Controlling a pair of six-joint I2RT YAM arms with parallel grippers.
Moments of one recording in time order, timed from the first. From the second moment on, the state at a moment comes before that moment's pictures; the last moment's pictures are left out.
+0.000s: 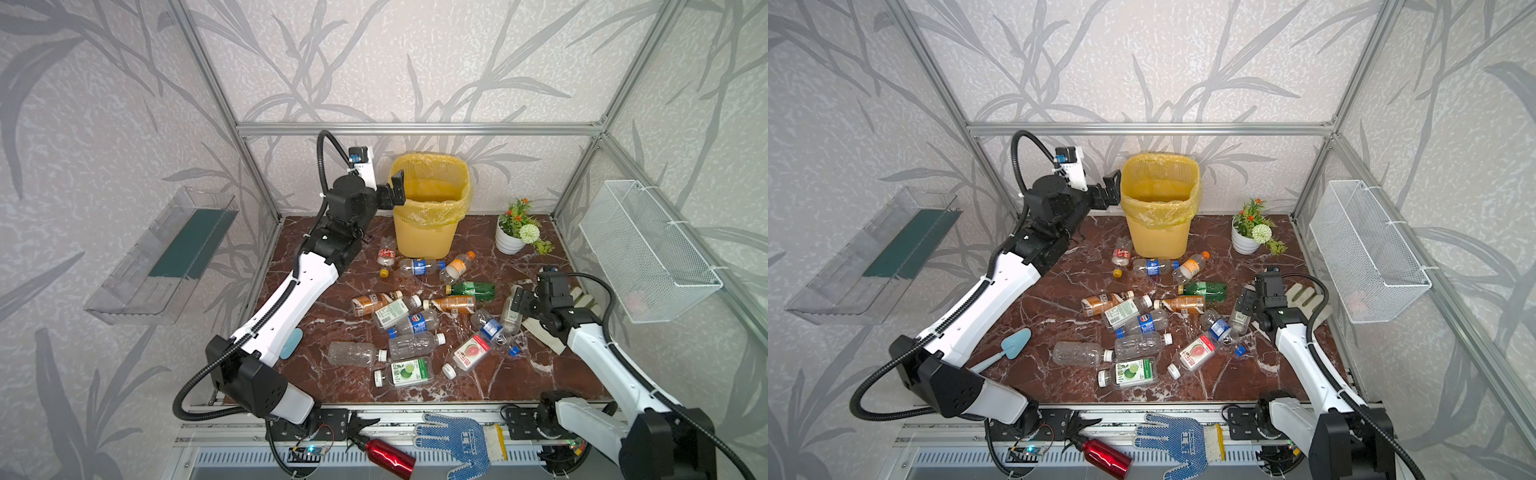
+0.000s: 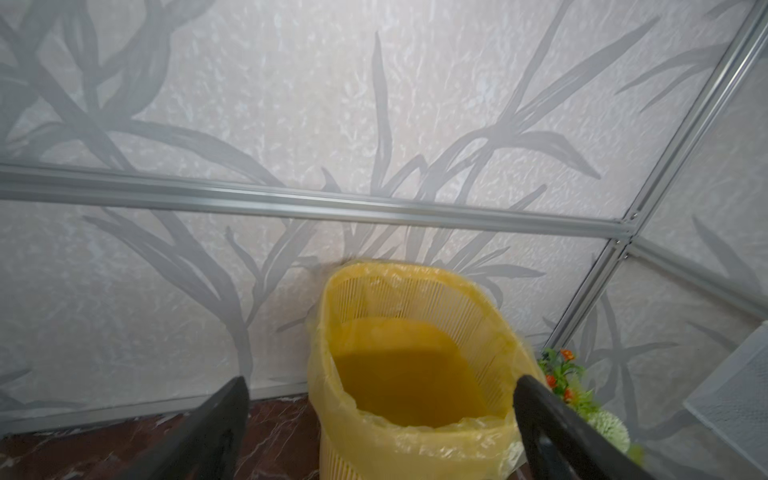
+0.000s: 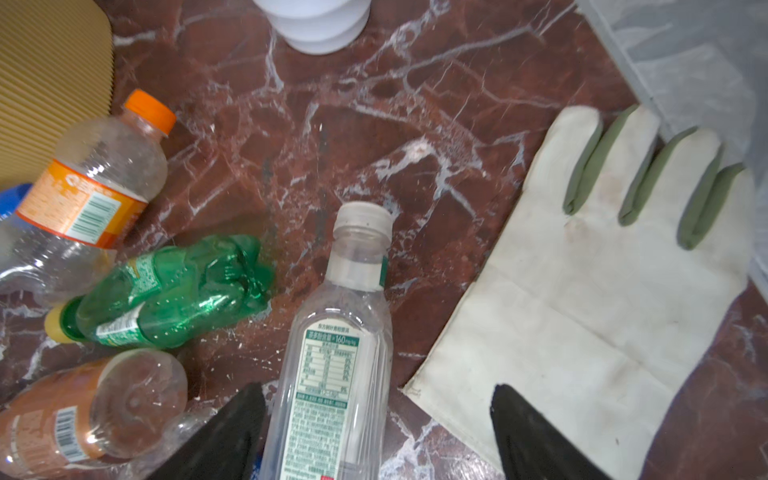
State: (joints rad) left arm -0.45 1.50 1.52 -0.07 -0.21 -0.19; right arm 0.08 1.09 0.66 -0.48 0.15 0.38
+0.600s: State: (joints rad) left arm -0.23 1.36 1.19 -0.12 -0.20 -0.27; right arm 0.09 1.41 0.83 -0.60 0.05 0.41
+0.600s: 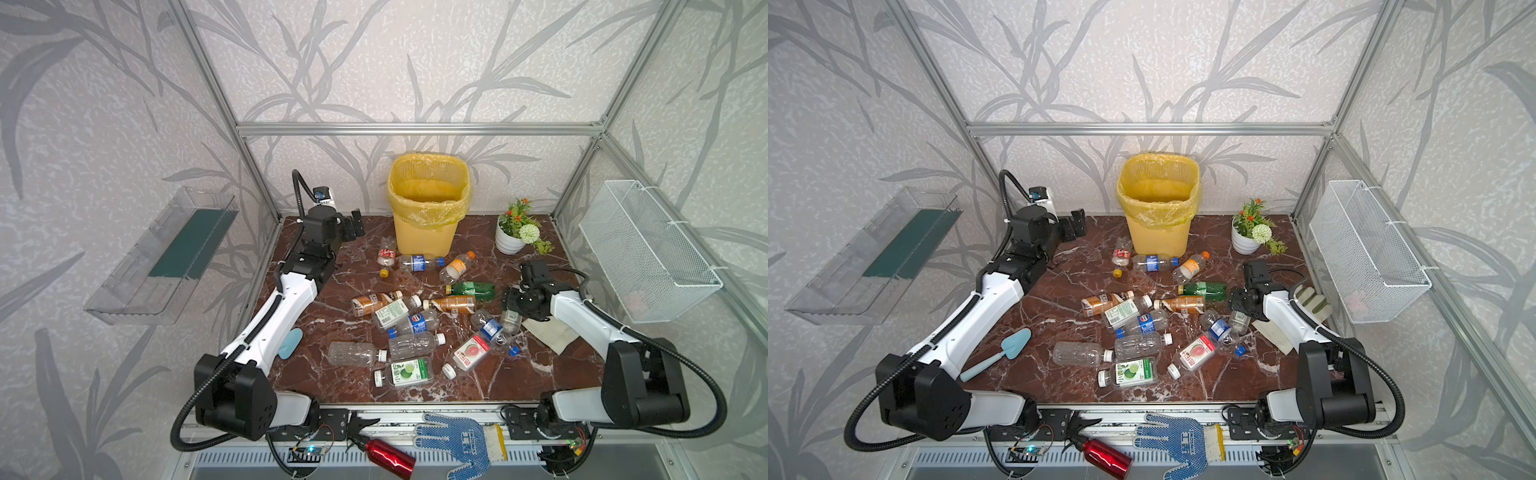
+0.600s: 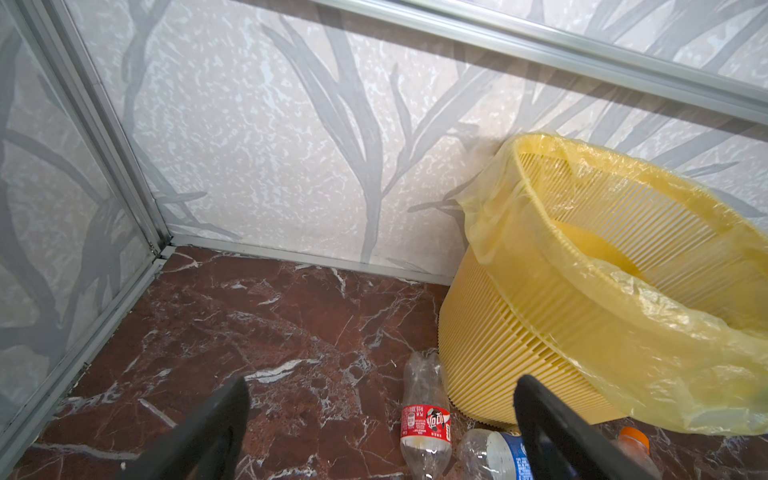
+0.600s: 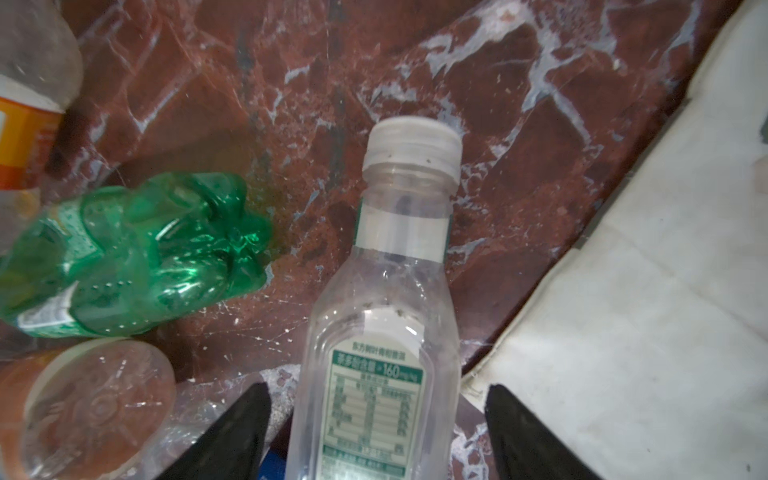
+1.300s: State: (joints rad) left arm -0.18 1.45 1.12 -0.15 -0.20 -0.34; right arm 0.09 1.45 1.15 -0.72 0.00 0.32
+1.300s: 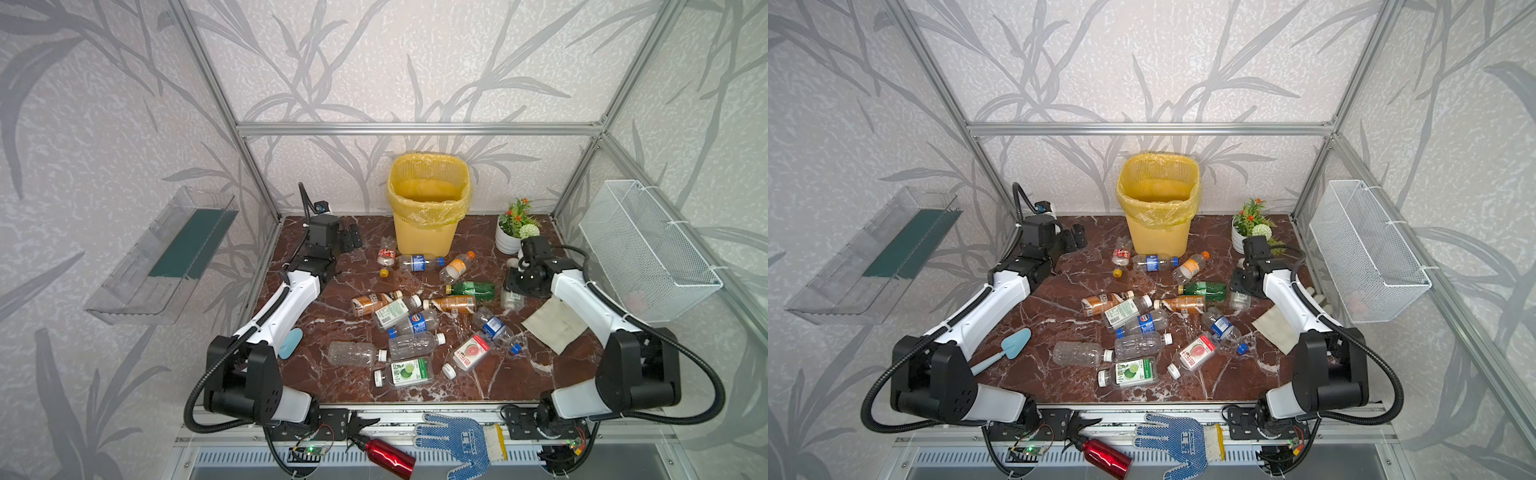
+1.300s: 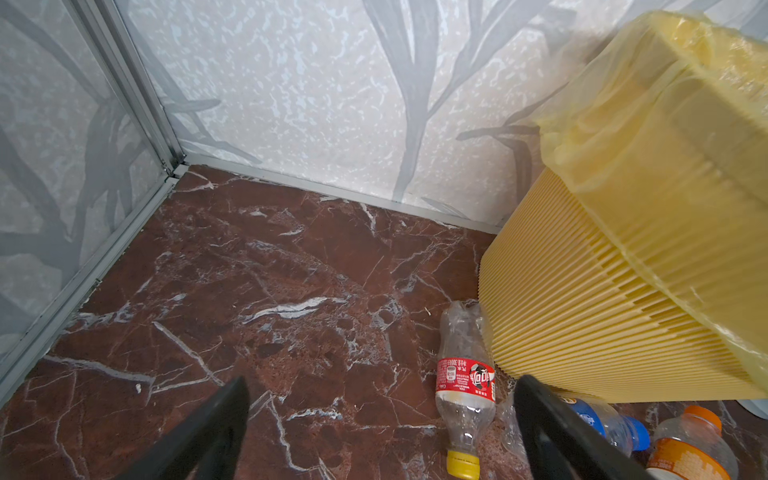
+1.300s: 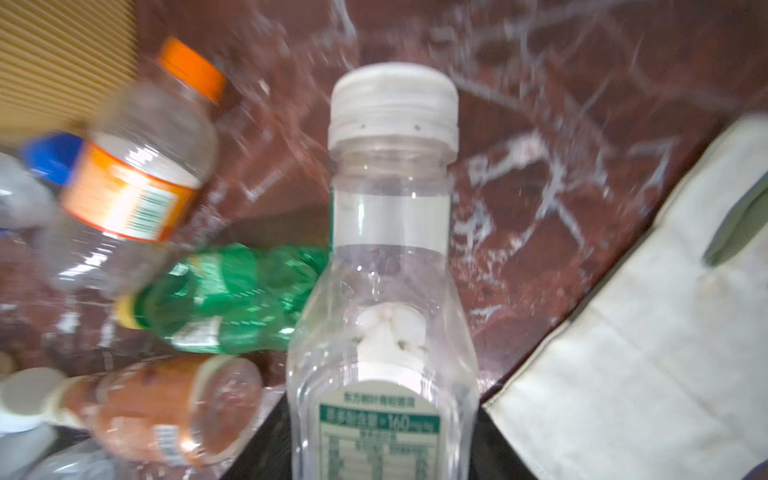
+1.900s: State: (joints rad) left arm -0.16 1.68 1.15 -0.20 -0.11 -0.39; right arm 0.16 1.37 1.75 -0.18 -0.15 0.37
